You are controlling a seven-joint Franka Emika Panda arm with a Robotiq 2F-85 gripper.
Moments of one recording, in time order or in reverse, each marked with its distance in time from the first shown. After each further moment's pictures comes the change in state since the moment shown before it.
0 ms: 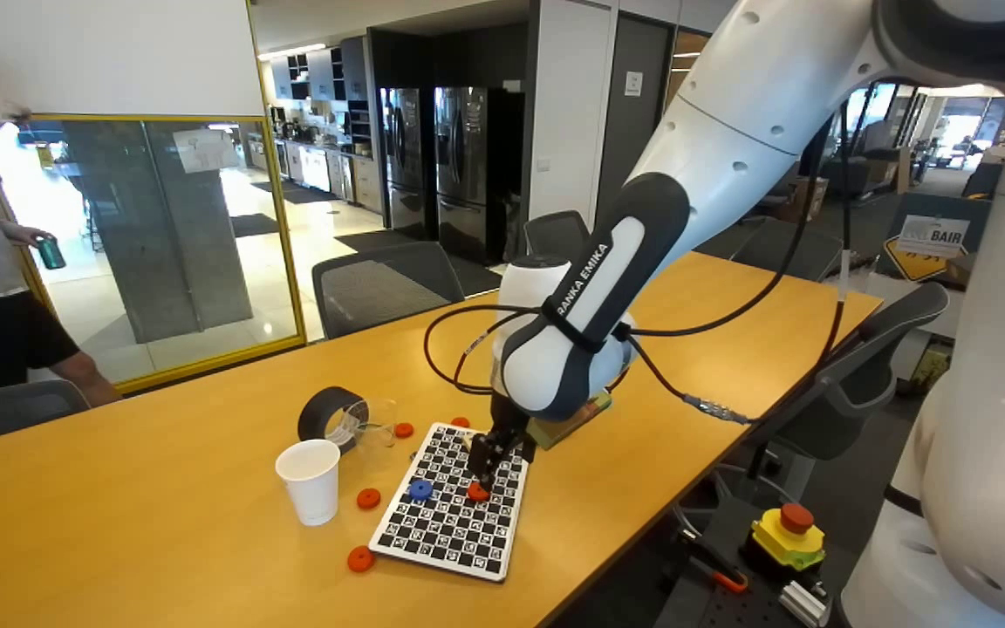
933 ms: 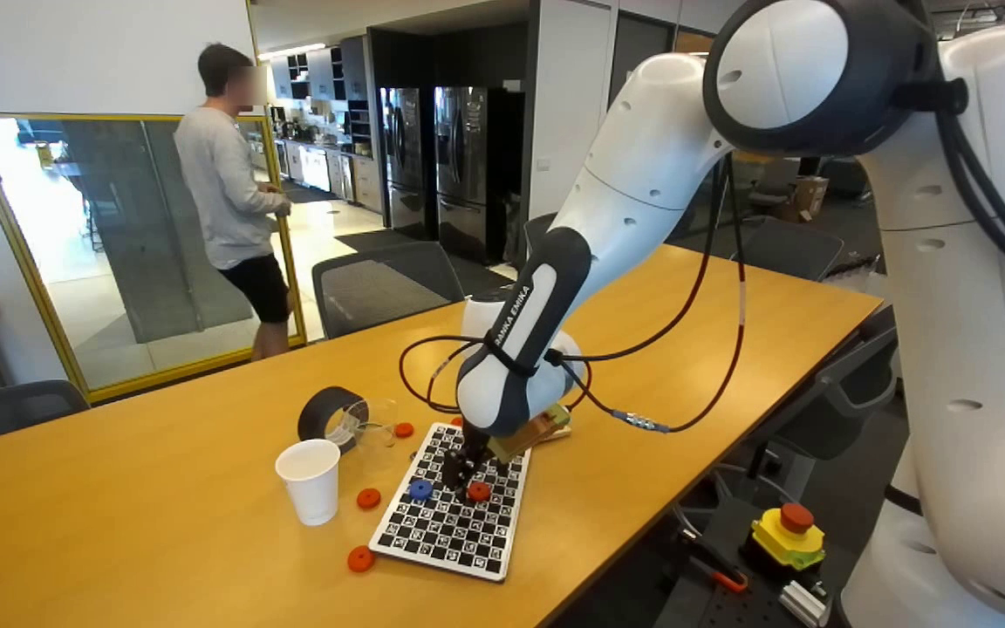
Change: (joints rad) arm -0.006 0.299 -0.012 0.249 0.006 0.000 0.006
